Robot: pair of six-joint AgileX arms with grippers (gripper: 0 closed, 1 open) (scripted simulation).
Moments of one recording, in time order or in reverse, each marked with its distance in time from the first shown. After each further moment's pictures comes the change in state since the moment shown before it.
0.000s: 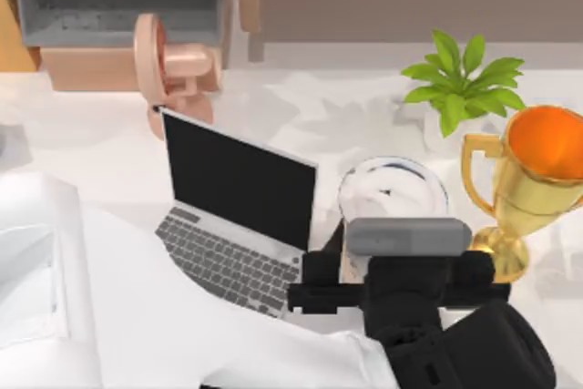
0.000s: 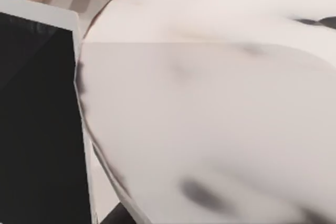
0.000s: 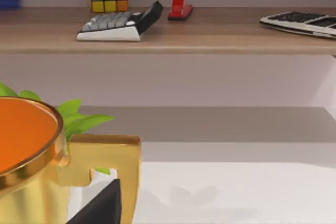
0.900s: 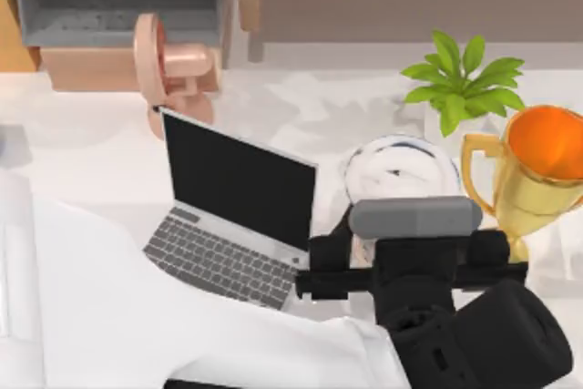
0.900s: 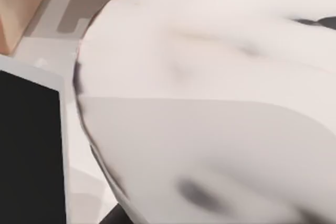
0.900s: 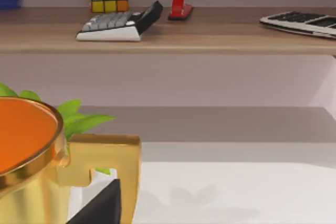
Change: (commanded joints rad) left arm -0.001 -0.040 0.033 -0.008 -0.002 -0.001; right arm 0.000 0.000 0.000 0.000 0.000 0.000
